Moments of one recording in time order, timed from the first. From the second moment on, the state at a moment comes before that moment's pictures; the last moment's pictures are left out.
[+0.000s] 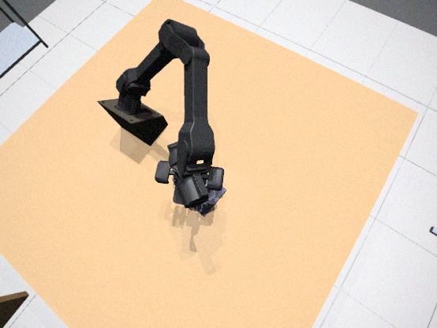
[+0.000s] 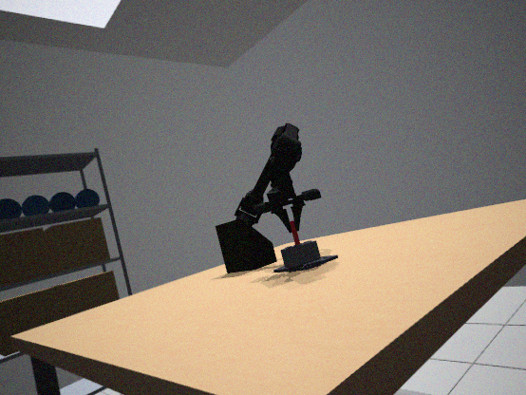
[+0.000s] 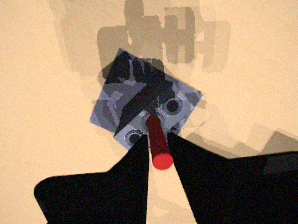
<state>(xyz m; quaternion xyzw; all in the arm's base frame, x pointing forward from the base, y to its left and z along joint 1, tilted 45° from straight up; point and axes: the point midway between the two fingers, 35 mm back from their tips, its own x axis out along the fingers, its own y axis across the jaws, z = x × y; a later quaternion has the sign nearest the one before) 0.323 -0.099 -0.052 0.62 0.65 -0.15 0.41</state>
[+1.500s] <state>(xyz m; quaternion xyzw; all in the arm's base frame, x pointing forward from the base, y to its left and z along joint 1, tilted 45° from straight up) 0.318 -0.111 -0.039 0.63 0.65 -0.15 0.41</state>
